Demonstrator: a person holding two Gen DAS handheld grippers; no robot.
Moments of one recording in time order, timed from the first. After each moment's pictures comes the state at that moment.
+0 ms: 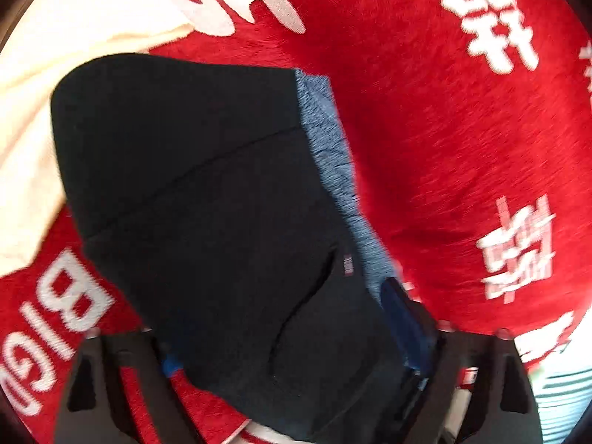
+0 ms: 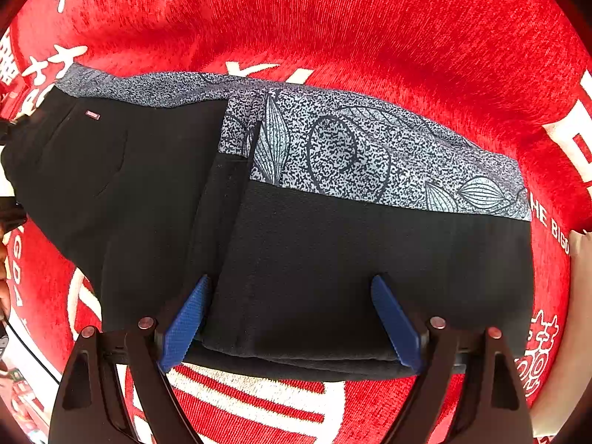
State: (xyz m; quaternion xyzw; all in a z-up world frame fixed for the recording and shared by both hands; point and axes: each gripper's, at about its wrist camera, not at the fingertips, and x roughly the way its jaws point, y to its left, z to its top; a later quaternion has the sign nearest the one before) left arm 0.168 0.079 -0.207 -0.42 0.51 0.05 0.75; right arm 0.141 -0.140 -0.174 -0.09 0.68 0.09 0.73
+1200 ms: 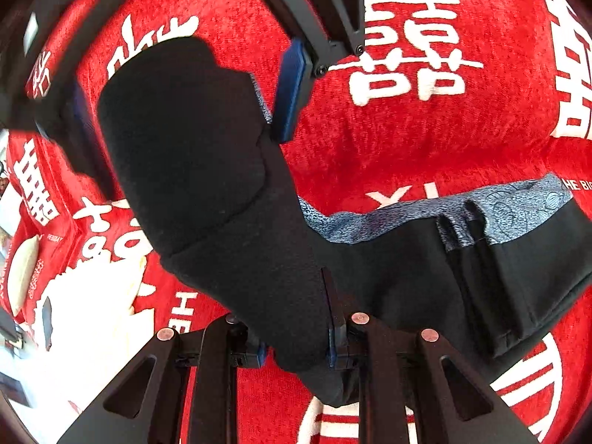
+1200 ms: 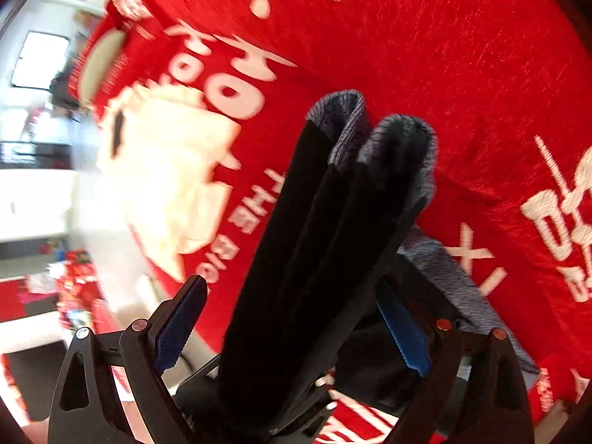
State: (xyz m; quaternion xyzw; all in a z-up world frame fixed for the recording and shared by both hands) left arm 0.159 -0.109 -0.119 0.12 0.47 0.01 0.88; right arm 0.268 0.094 -0.067 -0.11 0.74 0.33 0.57
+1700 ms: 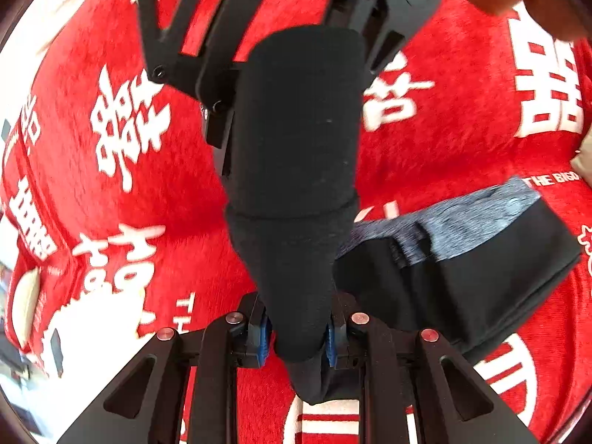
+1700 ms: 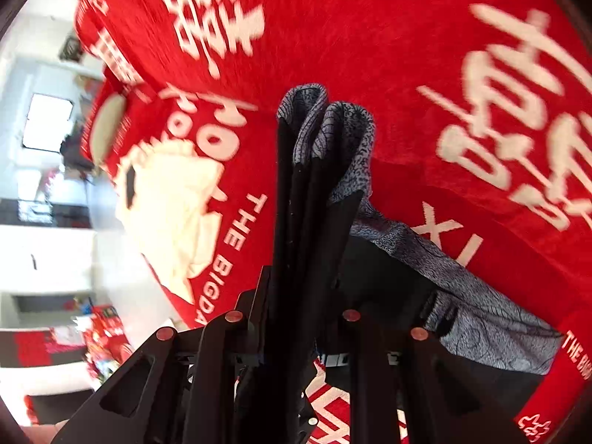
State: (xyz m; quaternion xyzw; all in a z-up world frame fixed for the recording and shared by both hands) left arm 0.141 -0.145 -0.068 0.16 0.44 -0.03 0.88; right arm 0.269 -0.021 -0.036 0.04 0.70 0.33 0.63
